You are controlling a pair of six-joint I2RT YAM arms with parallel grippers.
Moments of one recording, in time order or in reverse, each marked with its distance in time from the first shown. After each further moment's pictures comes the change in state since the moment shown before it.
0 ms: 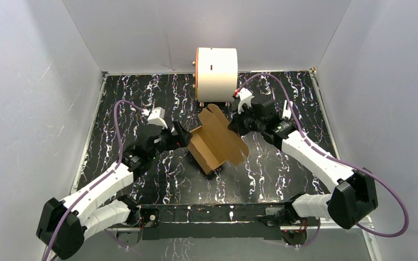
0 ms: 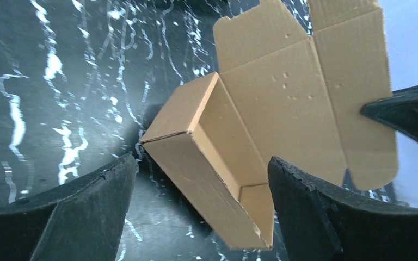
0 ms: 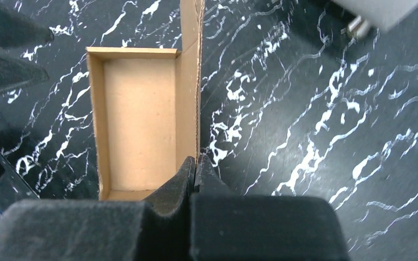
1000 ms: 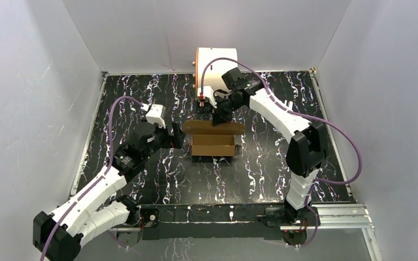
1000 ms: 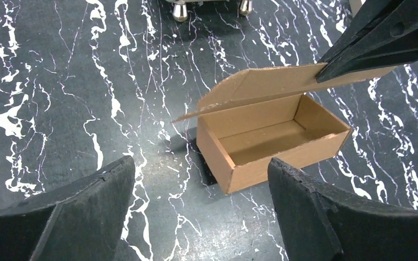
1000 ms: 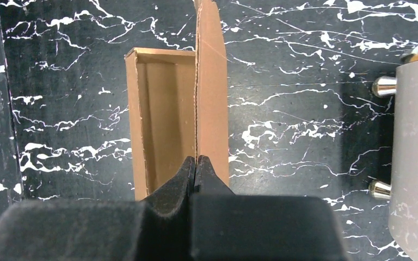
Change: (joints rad) left arm 0.000 -0.145 0.082 -0.175 -0.081 0.344; right arm 0.007 0.602 0.768 -0.651 -0.429 -0.902
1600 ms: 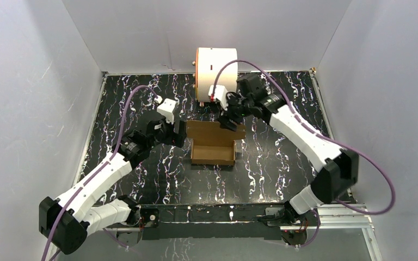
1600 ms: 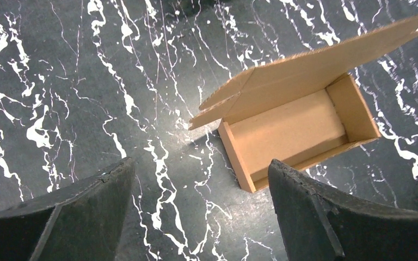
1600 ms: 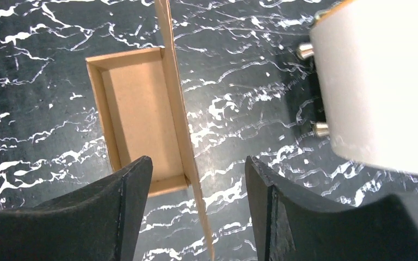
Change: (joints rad) left arm 0.014 0.163 0.183 -0.176 0.060 0.192; right arm 0.020 -0.274 -0.218 0.168 0.187 0.108
